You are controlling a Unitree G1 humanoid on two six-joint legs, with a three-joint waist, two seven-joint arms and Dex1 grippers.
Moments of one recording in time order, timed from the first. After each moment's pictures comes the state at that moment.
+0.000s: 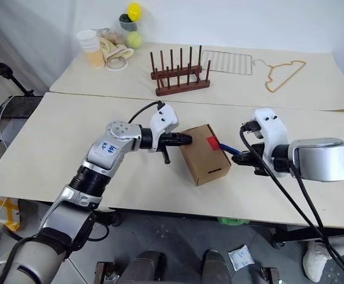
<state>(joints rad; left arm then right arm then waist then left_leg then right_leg) -0.90 0.29 -0.28 0.27 -0.07 0.54 -0.84 -0.61 -1.26 0.10 -0.28 1.95 1.20 -0.41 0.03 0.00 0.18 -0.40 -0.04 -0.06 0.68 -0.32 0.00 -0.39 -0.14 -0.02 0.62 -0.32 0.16</state>
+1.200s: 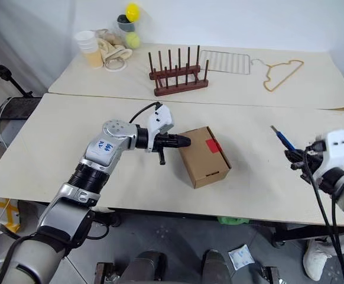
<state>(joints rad) -0.92 0.30 -0.23 0.38 -0.10 0.42 -0.97 -0.02 -0.93 -0.32 0.00 0.78 0.47 0.39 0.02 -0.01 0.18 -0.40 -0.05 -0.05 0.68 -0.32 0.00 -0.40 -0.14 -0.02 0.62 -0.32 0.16</state>
